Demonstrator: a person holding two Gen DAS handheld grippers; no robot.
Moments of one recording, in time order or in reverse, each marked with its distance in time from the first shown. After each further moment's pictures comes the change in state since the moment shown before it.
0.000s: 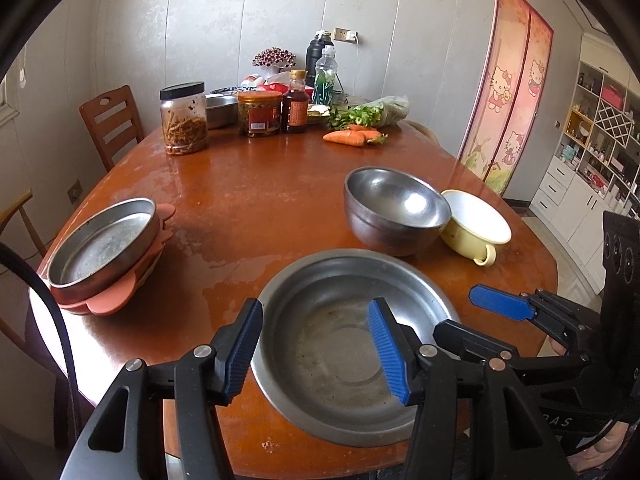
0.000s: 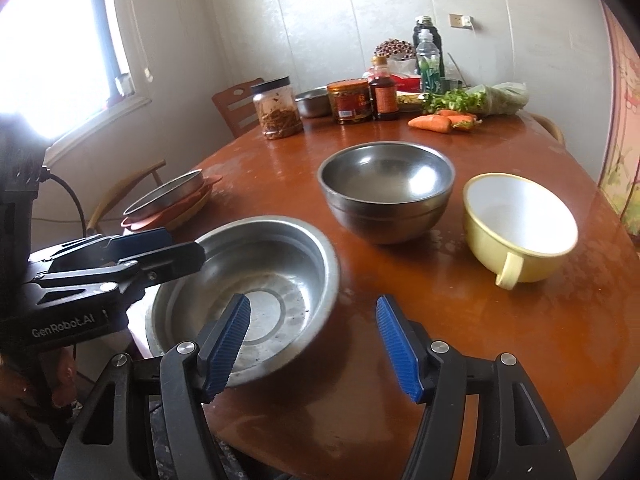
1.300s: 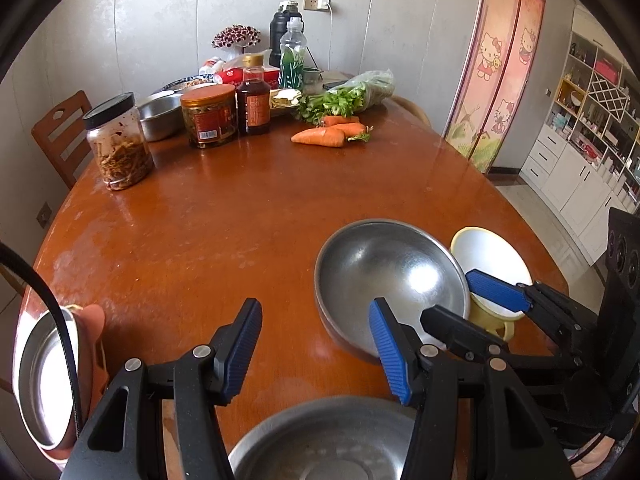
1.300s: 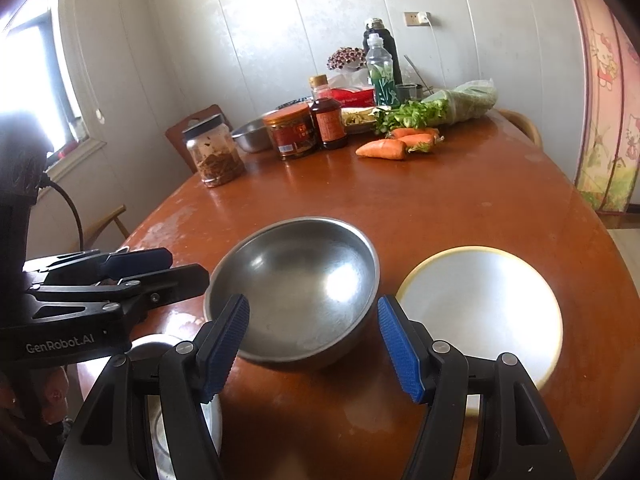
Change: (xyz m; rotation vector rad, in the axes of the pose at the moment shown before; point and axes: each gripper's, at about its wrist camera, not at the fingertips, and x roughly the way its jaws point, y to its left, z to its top) left arm 0.095 -0.023 0.104 0.081 0.136 -0.053; right arm 0.044 -0.070 0.076 0.114 -0.034 -0.073
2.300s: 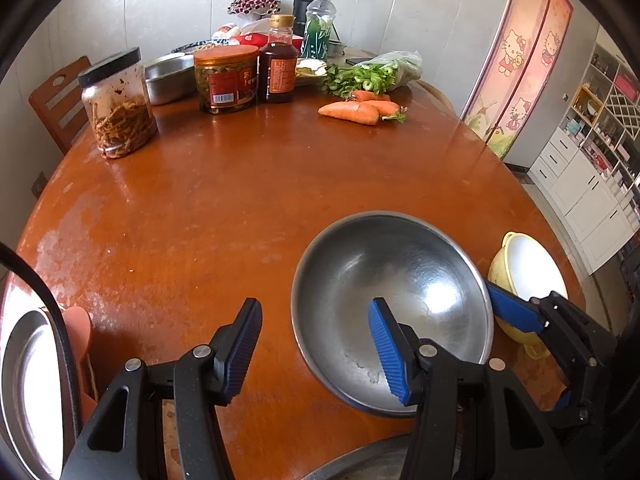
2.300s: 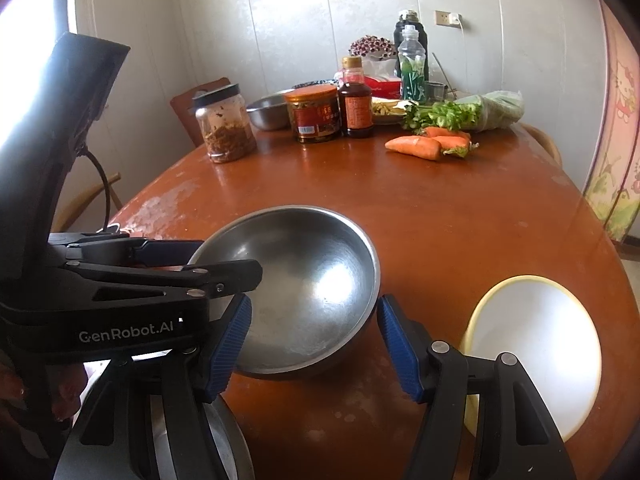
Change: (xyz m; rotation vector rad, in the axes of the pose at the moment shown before) left arm 0.043 0.039 0.007 -0.085 0.092 -0.030; right arm 0.049 0.040 0.011 -0.112 0.052 -0.033
